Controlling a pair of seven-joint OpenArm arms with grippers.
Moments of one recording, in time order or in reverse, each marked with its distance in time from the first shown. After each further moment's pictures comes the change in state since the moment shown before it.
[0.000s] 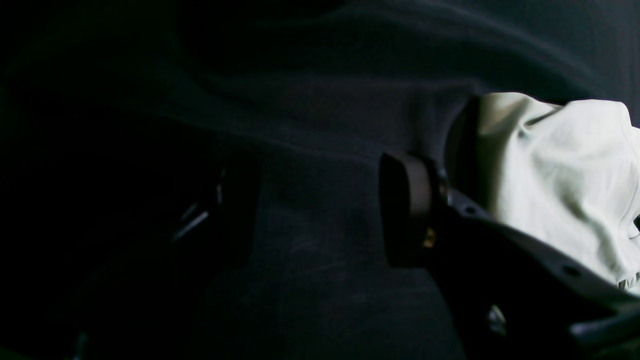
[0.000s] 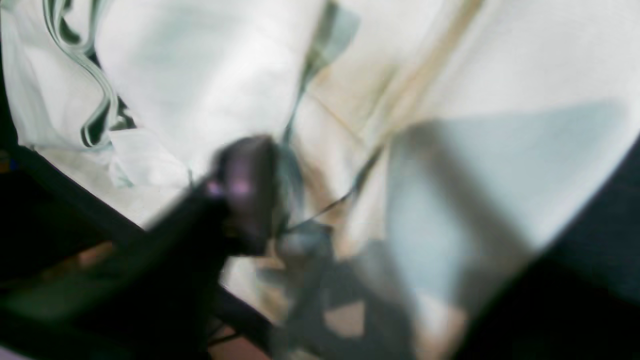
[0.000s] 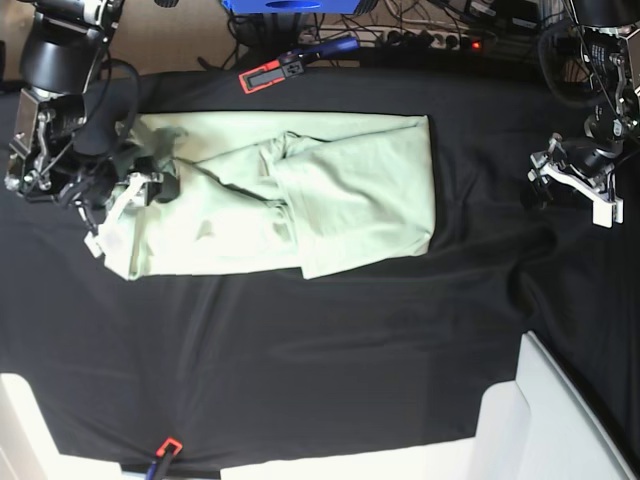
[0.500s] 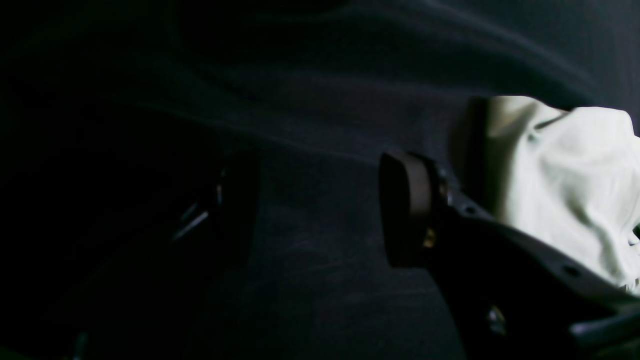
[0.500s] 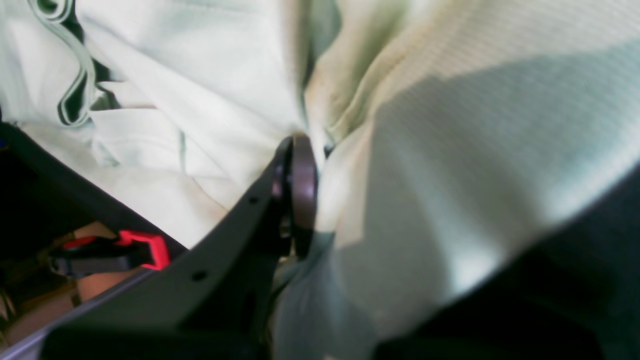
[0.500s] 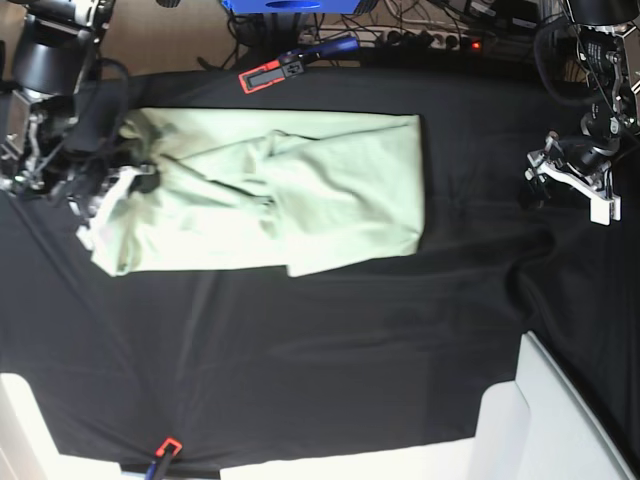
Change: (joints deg) left arm 0.0 1.1 -0.4 0.0 0.0 0.0 0.0; right arm 0.3 3.0 2.0 -0.4 -0.2 0.2 -2.6
